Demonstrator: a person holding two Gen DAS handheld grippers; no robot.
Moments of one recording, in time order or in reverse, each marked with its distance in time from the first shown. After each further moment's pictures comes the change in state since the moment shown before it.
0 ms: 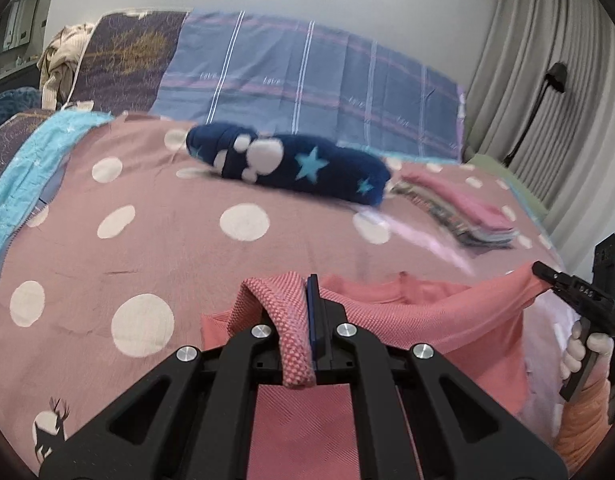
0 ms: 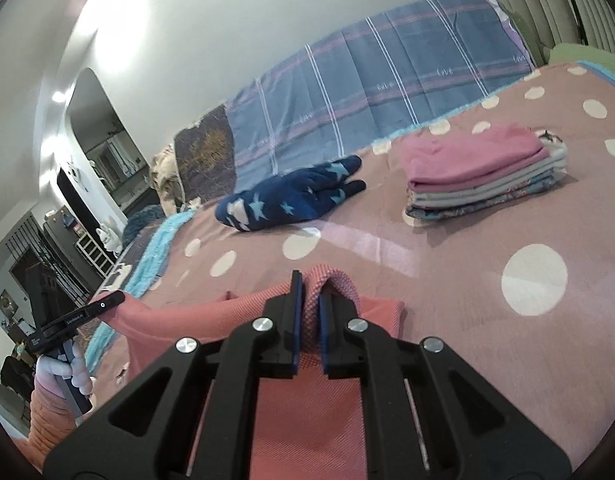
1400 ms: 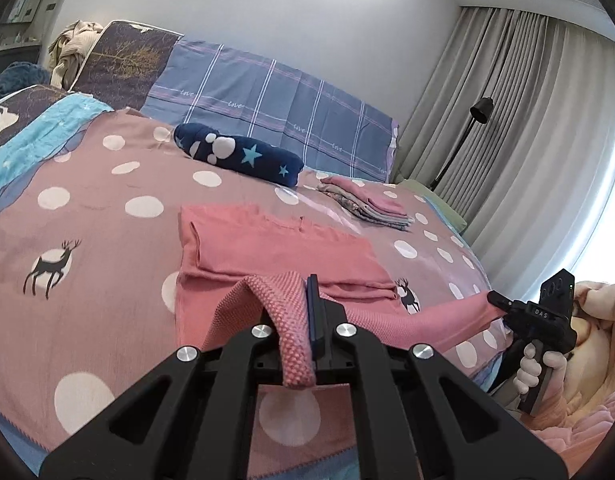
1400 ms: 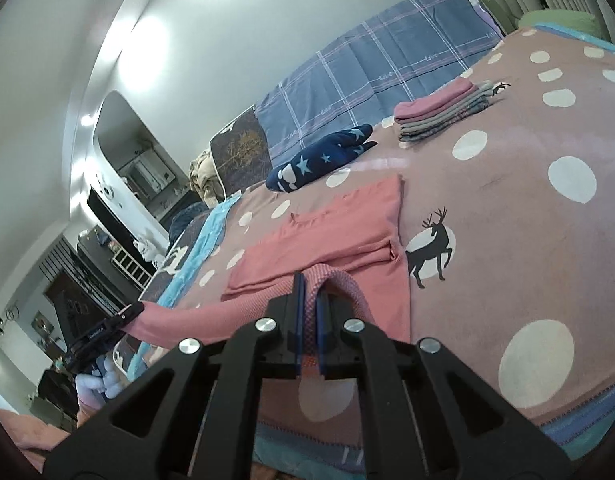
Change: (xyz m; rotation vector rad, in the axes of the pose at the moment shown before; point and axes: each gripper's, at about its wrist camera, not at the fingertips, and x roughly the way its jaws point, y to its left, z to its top) left arm -0.212 -0.032 -0.160 -0.067 -0.158 -0.221; right arm -0.202 0.033 -0.146 0.107 -0.041 0.121
